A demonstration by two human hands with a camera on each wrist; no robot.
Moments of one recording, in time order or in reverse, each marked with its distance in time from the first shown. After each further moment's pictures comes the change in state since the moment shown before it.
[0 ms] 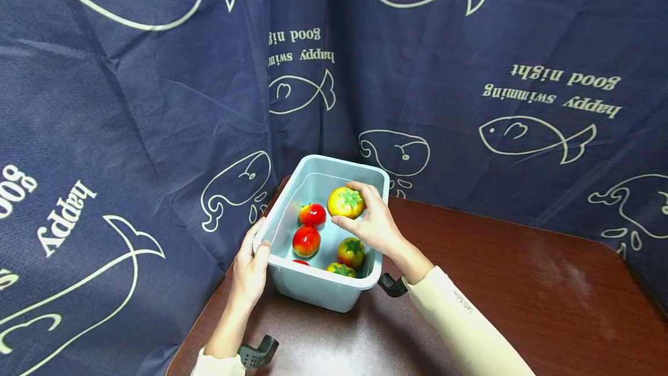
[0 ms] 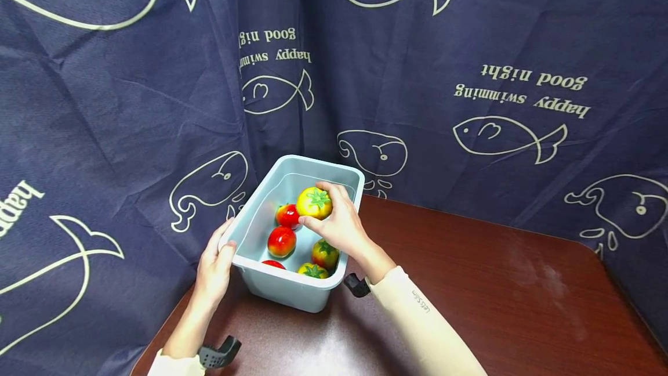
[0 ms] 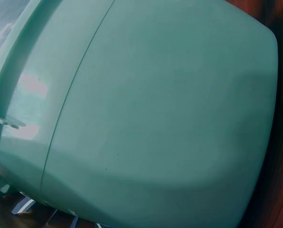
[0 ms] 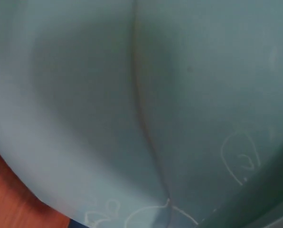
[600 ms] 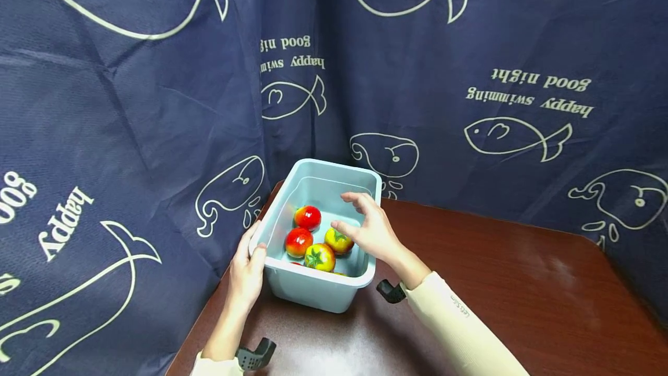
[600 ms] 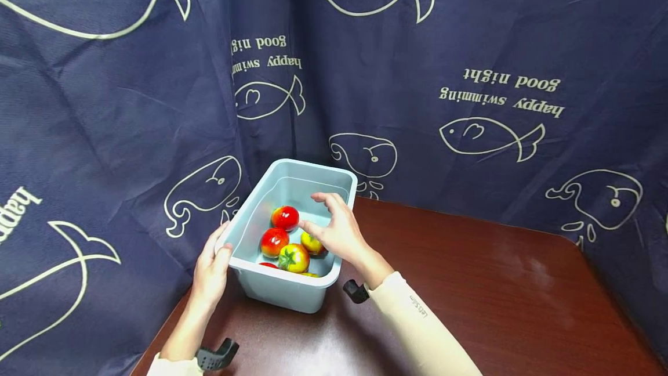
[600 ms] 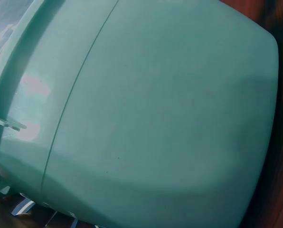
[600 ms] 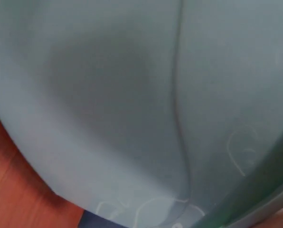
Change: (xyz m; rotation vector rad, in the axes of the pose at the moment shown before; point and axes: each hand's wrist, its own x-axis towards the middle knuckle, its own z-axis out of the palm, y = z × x) left_hand -0.001 0.003 -0.002 -0.019 -0.022 -0.002; right_hand -0.016 0.005 -0.004 0.015 0.028 -0.067
